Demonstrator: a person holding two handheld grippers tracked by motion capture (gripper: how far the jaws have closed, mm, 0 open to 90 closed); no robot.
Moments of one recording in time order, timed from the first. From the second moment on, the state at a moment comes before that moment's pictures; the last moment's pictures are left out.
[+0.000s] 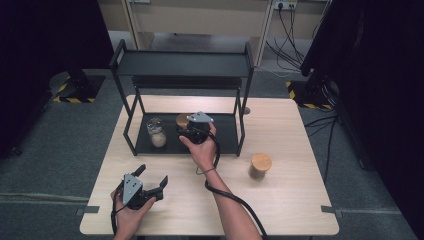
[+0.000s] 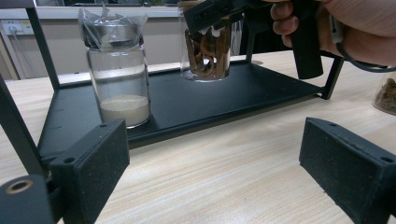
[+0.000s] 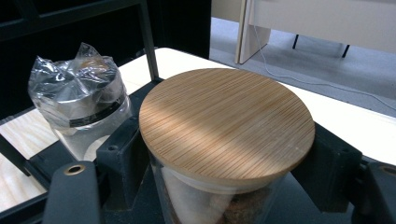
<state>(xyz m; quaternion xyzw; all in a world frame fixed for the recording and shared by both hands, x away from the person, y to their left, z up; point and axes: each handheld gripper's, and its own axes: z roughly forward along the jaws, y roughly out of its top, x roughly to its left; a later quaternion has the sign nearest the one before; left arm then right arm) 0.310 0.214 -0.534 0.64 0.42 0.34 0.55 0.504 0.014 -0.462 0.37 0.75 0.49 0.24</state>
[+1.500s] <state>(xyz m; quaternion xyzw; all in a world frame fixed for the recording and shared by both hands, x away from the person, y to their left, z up) 0.309 0.213 -0.534 0.64 0.42 0.35 0.55 0.514 0.035 -0.486 0.38 0.77 0.46 0.23</state>
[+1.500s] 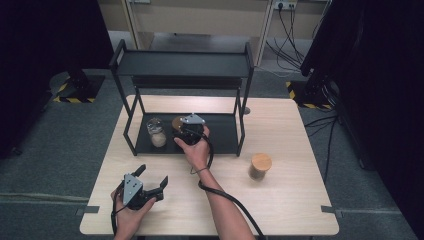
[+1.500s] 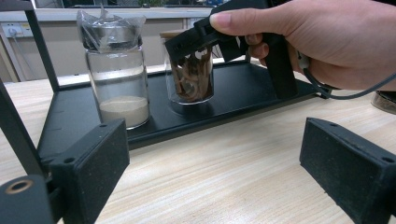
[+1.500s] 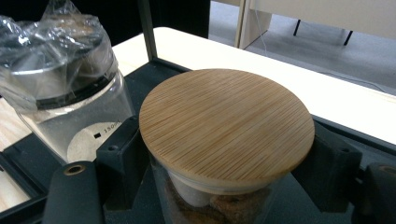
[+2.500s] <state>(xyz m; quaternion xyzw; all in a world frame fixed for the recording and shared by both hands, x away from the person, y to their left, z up) 0.309 0.213 -0.534 0.64 0.42 0.35 0.55 0.512 0.035 -0.494 0.37 0.77 0.46 0.23</state>
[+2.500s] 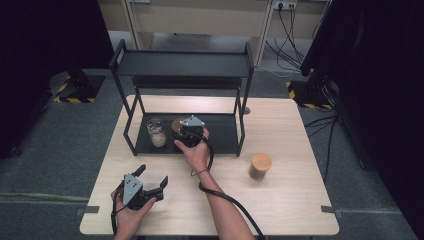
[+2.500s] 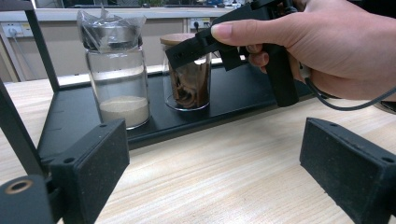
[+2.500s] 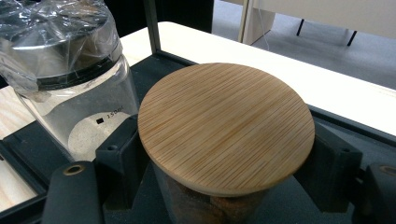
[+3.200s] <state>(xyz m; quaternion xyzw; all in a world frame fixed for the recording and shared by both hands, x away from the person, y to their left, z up) 0.309 0.213 -0.534 0.64 0.42 0.35 0.55 0.512 0.034 -0.497 0.38 0.77 0.46 0.23</state>
